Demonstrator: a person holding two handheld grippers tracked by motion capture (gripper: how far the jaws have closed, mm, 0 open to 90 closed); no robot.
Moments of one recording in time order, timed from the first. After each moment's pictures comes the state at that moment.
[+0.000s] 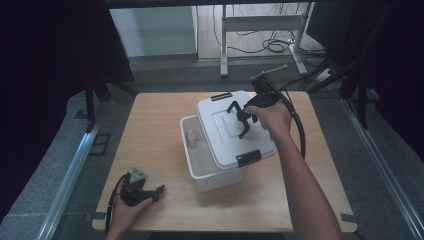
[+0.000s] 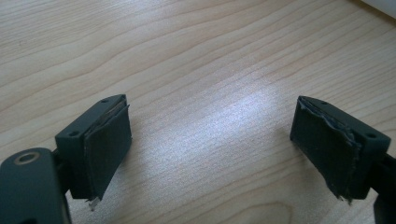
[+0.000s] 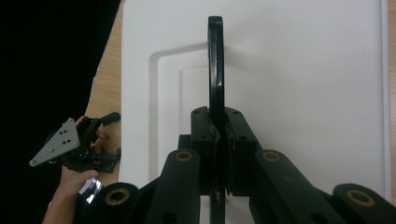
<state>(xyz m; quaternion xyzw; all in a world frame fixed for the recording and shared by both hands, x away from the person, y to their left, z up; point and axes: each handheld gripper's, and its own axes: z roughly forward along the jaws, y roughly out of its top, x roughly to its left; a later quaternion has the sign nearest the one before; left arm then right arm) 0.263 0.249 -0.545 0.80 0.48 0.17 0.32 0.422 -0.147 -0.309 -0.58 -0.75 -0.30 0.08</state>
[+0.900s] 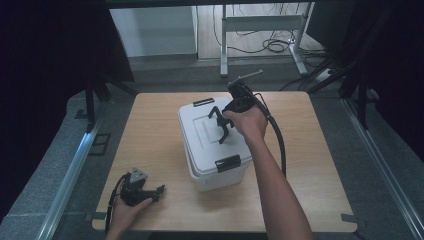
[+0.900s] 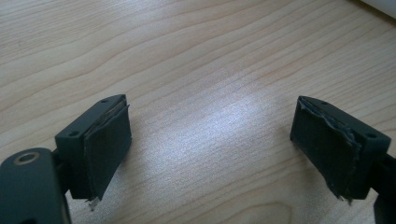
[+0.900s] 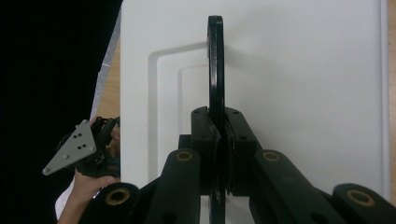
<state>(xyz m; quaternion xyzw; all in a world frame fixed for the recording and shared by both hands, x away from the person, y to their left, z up) 0.264 0.249 -0.545 0.80 0.48 0.18 0.32 0.415 -0.090 -0.319 -0.58 -0.76 -0.29 0.09</state>
